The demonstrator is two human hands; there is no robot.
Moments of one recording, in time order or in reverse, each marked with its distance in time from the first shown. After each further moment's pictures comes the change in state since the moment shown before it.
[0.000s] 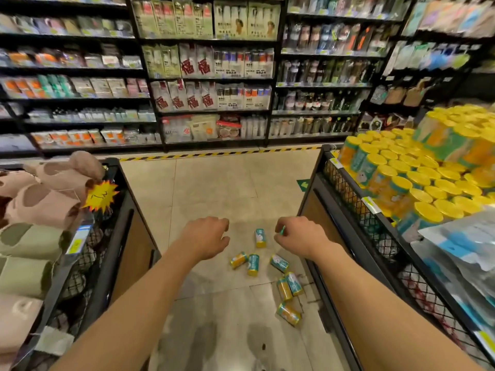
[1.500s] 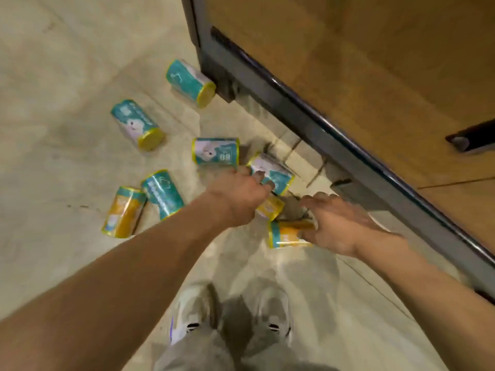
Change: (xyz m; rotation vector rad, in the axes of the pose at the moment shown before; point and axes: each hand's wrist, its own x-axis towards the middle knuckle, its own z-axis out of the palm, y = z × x) left_hand 0.538 0.197 0.663 0.436 -0.365 1.081; right_hand 0.293 0.381 0.621 0.233 -0.430 0.589
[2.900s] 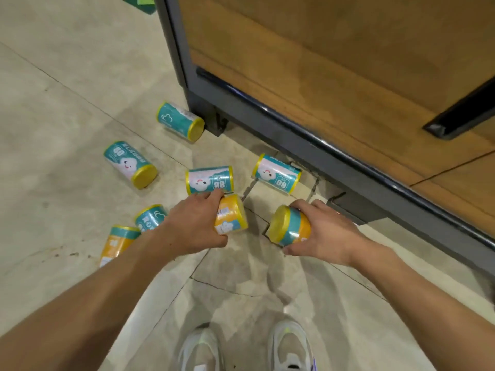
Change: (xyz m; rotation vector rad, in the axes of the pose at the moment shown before) left_hand -0.033 -0.049 0.057 -0.497 0.225 -0.220; right_hand 0.014 -0.008 0.036 0.326 0.222 0.072
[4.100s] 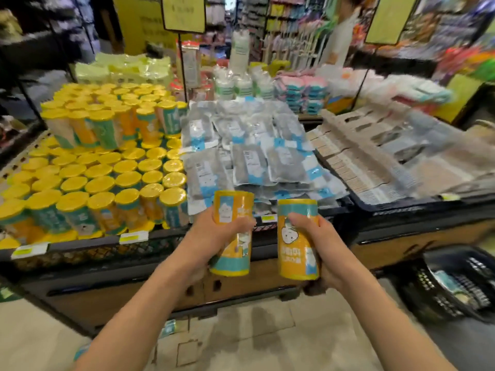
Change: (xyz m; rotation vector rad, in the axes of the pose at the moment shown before) left_hand -0.356 0.597 -0.598 -1.031 -0.358 0.447; right_hand -0.712 -0.124 -0.520 1.616 1.022 0.249
